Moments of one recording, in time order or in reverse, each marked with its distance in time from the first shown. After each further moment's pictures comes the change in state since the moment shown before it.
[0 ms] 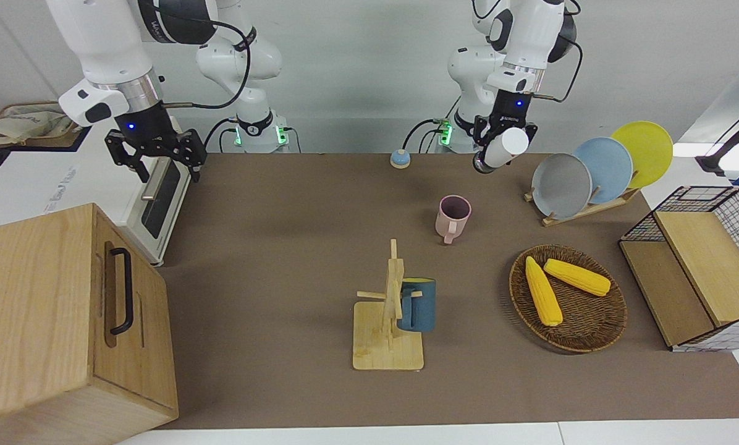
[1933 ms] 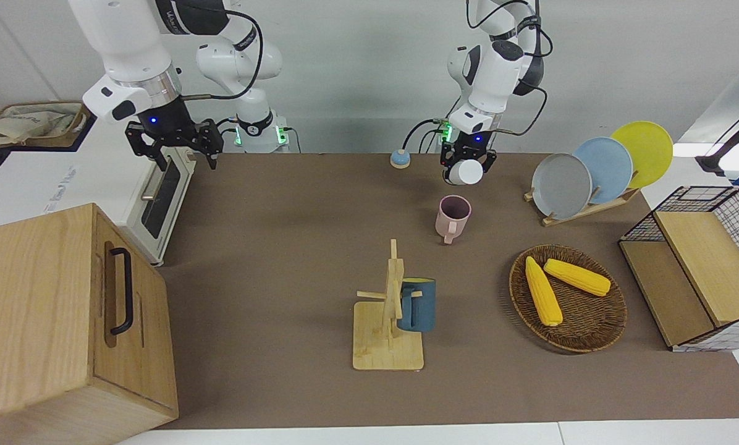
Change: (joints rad) left arm -0.088 0.137 -0.079 -0.115 -0.050 0.062 -0.025; right arm 0.010 -0.015 0.034 0.003 0.001 -0.112 0.000
